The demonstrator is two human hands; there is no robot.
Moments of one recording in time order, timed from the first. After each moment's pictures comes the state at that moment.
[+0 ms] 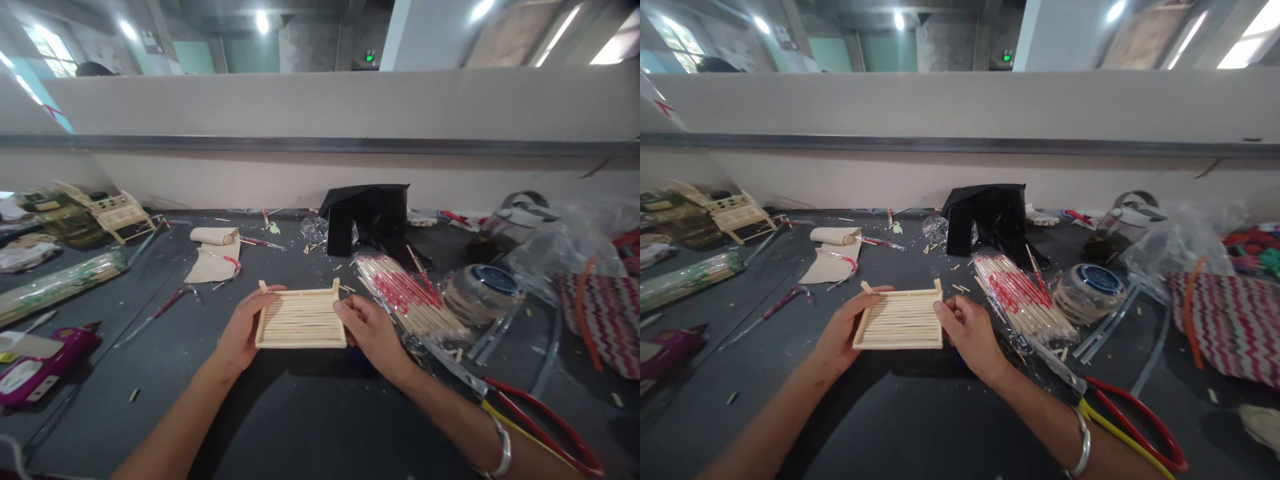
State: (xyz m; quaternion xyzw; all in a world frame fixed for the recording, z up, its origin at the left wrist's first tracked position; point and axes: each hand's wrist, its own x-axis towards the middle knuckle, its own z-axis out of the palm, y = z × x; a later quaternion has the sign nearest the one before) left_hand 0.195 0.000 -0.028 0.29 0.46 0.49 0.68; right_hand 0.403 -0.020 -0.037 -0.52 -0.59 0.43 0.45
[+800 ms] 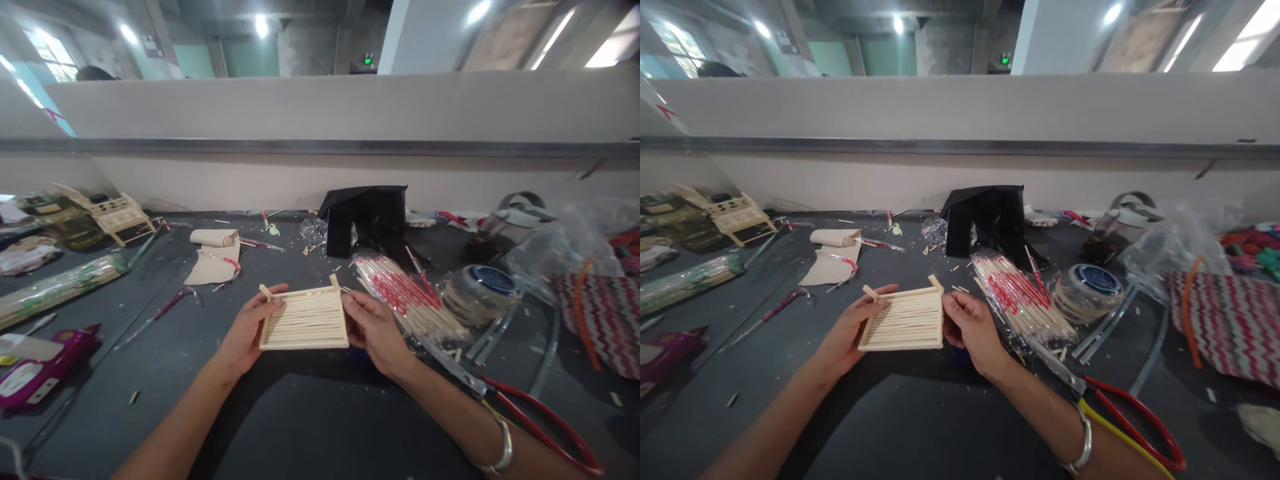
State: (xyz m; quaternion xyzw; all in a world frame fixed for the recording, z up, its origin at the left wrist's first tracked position) left_hand 0.197 -0.002 -0.031 0.31 0.45 0.48 0.69; right_hand 0.403 -0.016 -0.039 -0.43 -0.42 0.62 0.50
